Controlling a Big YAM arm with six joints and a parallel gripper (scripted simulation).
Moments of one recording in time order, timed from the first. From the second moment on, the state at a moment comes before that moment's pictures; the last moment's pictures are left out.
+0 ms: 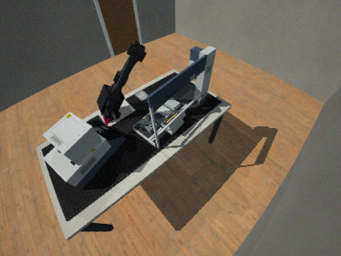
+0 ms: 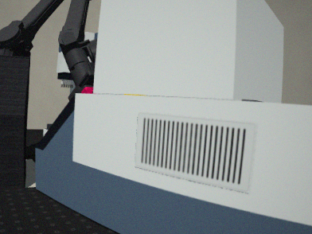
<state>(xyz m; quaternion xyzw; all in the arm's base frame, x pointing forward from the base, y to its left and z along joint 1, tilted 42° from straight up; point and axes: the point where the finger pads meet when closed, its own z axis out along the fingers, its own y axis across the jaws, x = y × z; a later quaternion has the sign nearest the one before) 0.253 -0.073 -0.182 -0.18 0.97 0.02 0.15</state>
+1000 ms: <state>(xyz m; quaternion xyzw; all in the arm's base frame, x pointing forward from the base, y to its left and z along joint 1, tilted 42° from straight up) 0.255 -0.073 -0.181 -0.18 0.97 0.02 0.15</state>
